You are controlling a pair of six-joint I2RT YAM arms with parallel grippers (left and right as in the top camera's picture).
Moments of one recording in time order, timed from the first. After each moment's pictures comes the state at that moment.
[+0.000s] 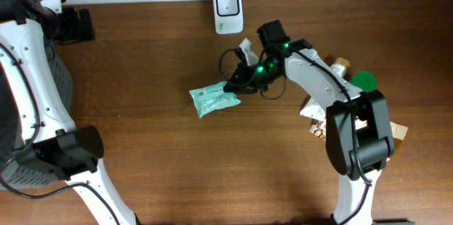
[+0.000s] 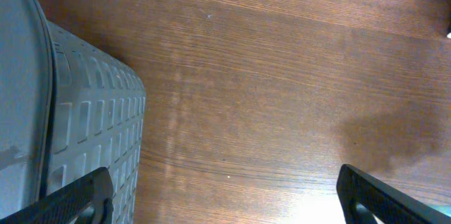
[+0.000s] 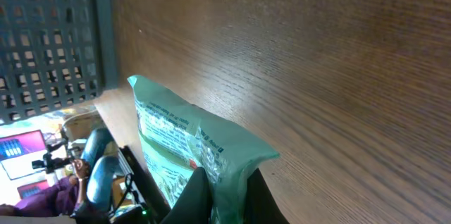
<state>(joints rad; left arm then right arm) 0.27 2.20 2.67 -1.61 0.07 0.09 0.32 2.10 1.60 -0.78 -0.84 0.26</state>
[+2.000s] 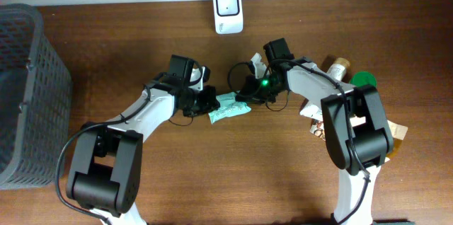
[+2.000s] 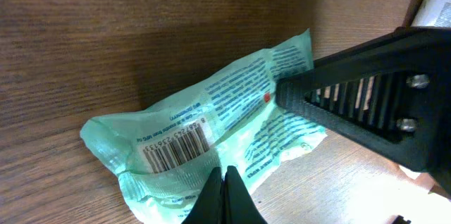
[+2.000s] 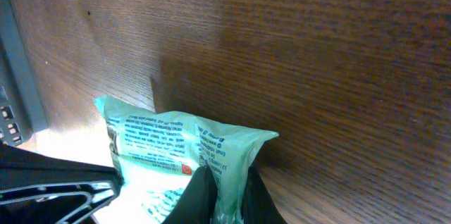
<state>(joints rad) -0.30 1.88 1.11 -0.39 0.52 -0.44 0.29 2.14 1.39 -0.54 -0.67 0.34</state>
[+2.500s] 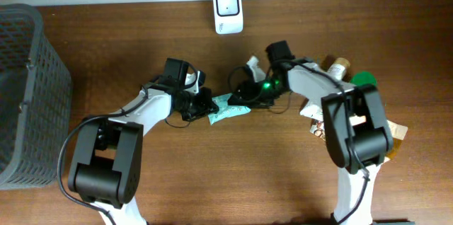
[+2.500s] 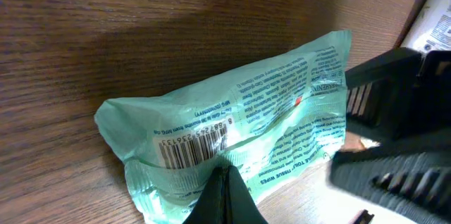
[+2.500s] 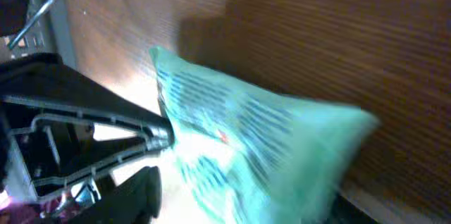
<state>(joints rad) -0.26 1.93 1.10 -0.38 0.61 -0.50 0.30 2.15 1.39 -0.57 -0.84 0.19</state>
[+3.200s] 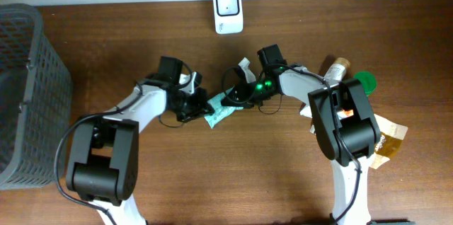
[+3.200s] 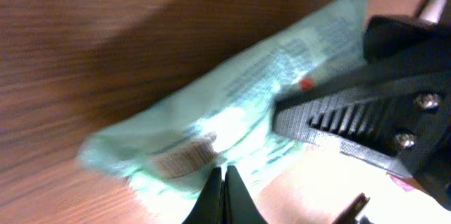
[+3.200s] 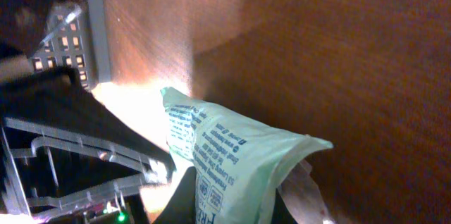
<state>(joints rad) -0.21 1.94 1.14 -0.51 0.64 -0.42 0.31 2.24 1.39 -0.41 -0.97 0.25</state>
